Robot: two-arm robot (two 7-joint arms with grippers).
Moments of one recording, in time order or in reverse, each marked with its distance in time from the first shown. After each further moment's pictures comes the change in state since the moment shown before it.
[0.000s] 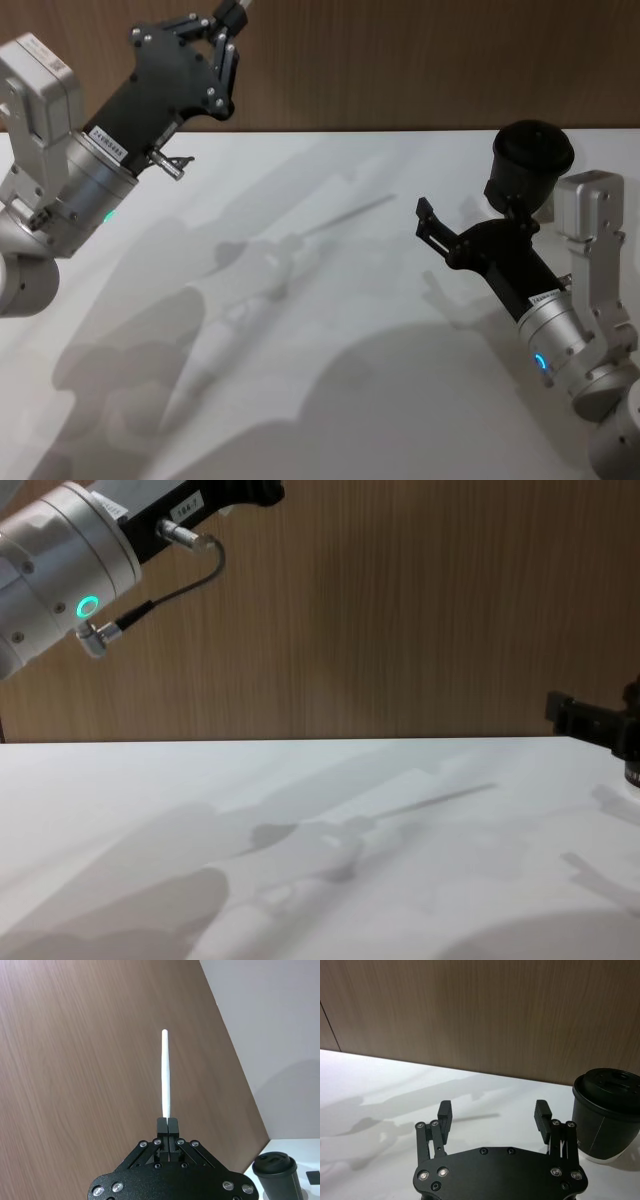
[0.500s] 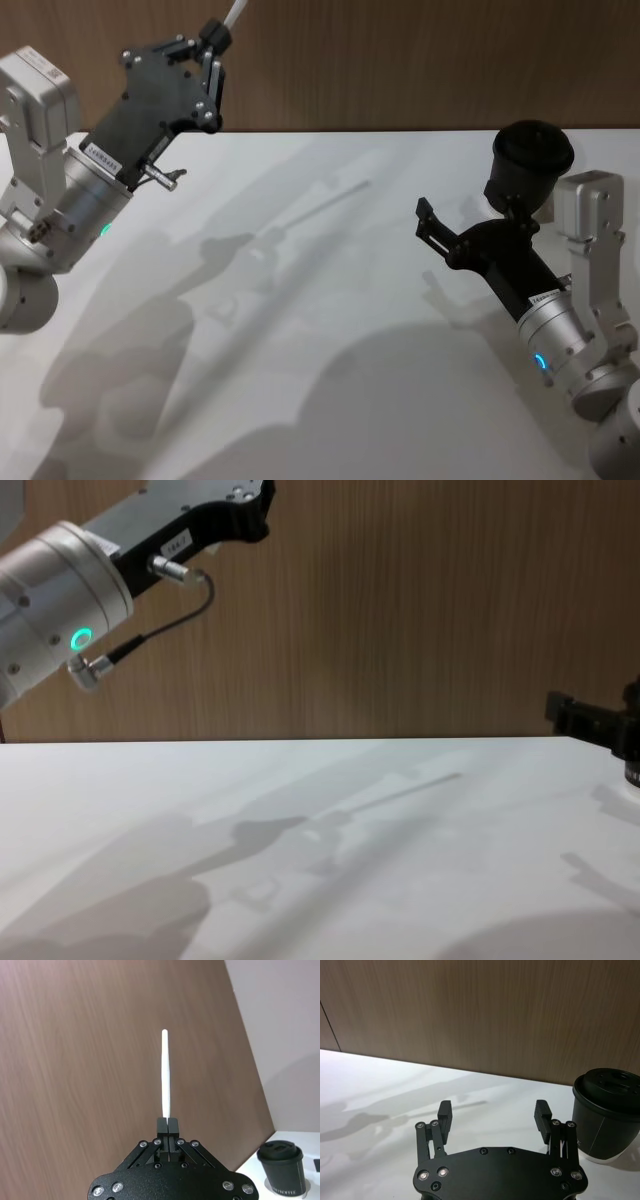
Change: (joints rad) left arm 0.027 -0.015 -0.023 0.025 -0.002 0.038 0.026; right arm 0.000 0.000 0.000 0.000 0.000 0.000 0.000
